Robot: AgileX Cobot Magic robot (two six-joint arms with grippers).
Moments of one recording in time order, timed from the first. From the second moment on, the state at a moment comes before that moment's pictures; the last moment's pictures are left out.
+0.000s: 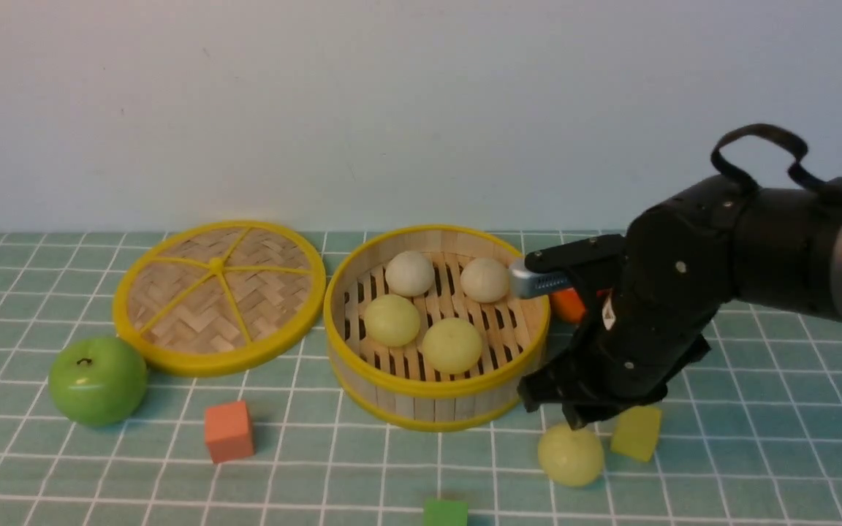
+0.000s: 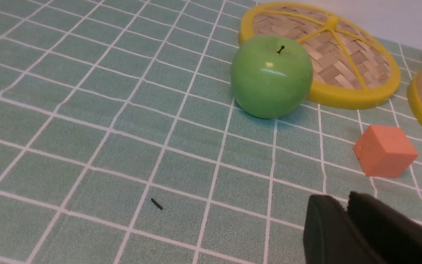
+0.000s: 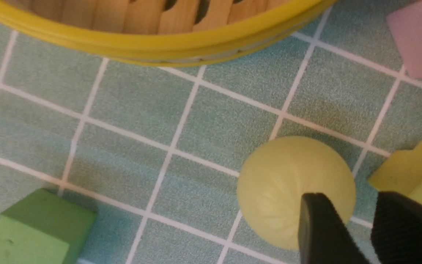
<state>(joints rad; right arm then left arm) 0.53 1.80 -1.22 -0.01 0.79 0.28 -0.04 -0.02 0.03 0.23 0.39 -0.52</state>
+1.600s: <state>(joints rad) 0.53 1.82 -1.40 0.06 0.93 0.24 -0.04 -0.02 0.03 0.23 0.39 -0.52</state>
